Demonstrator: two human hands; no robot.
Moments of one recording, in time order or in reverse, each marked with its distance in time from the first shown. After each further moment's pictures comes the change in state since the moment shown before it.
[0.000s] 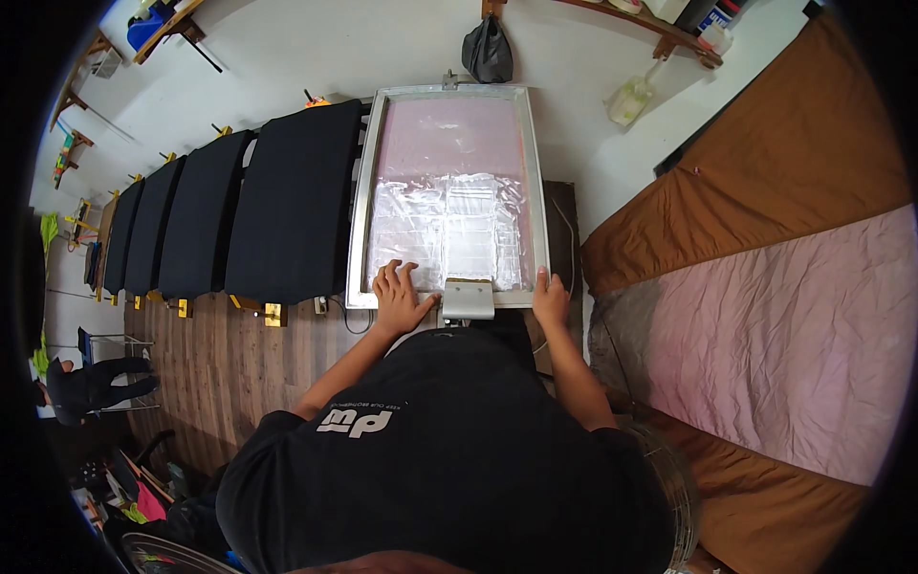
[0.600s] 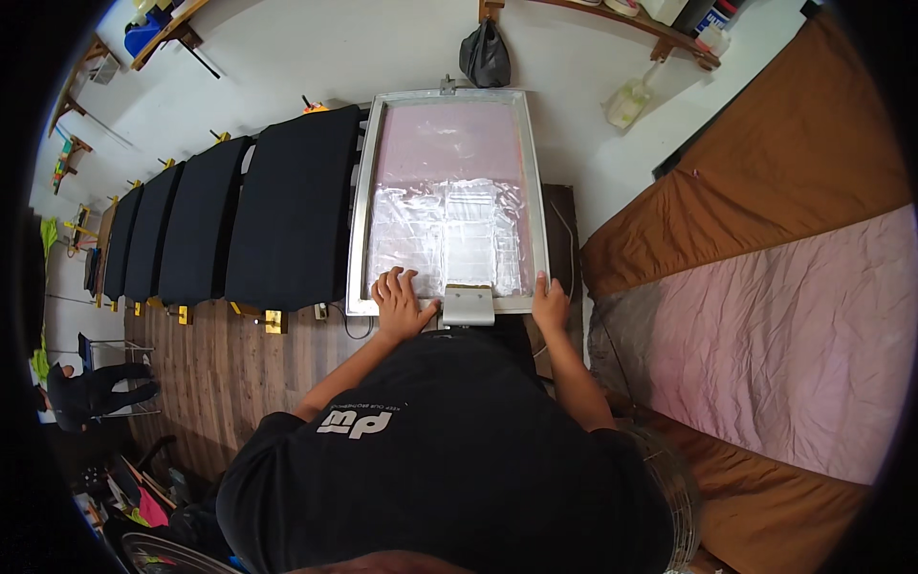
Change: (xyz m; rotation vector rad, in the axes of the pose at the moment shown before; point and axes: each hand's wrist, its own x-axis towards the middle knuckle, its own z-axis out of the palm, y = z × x) left_hand -0.001 -0.002 0.009 0.073 0.066 0.008; right_hand -0.001 -0.004 0.001 -0.018 0.026 0.017
